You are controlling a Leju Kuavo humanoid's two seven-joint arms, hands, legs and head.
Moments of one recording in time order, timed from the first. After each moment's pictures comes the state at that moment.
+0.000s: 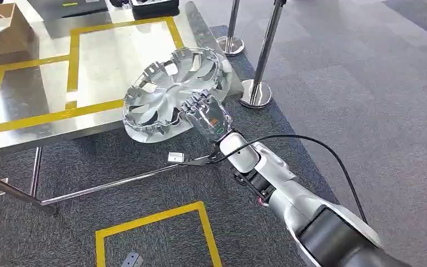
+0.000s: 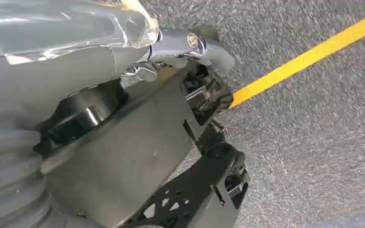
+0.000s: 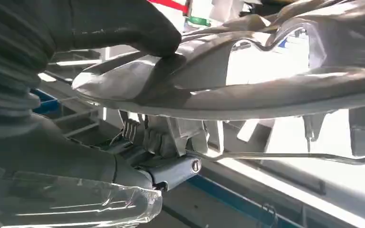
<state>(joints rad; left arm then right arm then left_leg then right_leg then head) -0.09 -0.07 -0.08 -0.18 0.00 -0.19 -0.29 -0.90 0.08 0.88 -0.27 1.55 -0.67 -0.13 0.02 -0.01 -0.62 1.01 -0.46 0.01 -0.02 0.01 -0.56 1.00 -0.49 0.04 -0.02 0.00</state>
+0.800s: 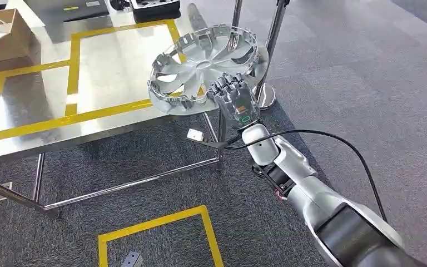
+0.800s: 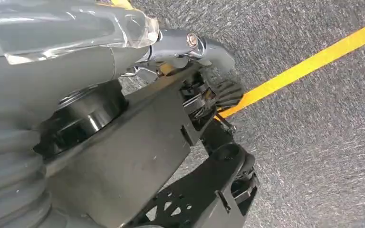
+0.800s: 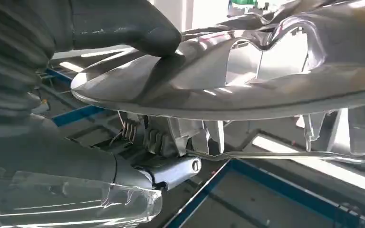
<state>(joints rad) -0.09 -0.08 -0.08 -0.18 -0.01 -0.18 -0.28 -0.90 -0.04 0.85 -0.40 1.56 -0.69 0.04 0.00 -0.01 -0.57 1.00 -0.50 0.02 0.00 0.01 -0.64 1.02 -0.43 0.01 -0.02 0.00</state>
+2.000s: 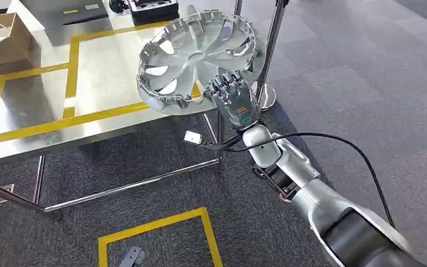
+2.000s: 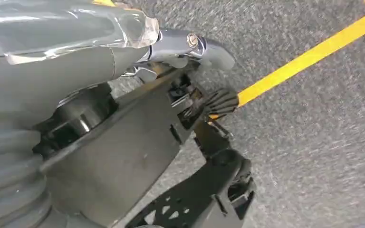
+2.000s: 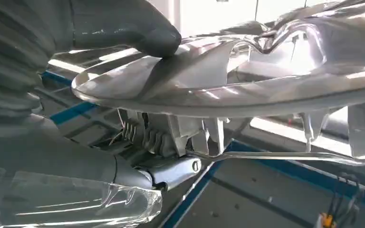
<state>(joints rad) -0.11 -0.08 -0.08 -0.18 -0.02 -0.18 -0.29 -0.87 -0.07 0.88 -0.51 1.56 -0.69 0.03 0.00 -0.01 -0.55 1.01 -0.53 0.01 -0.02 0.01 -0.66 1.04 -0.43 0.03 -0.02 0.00</state>
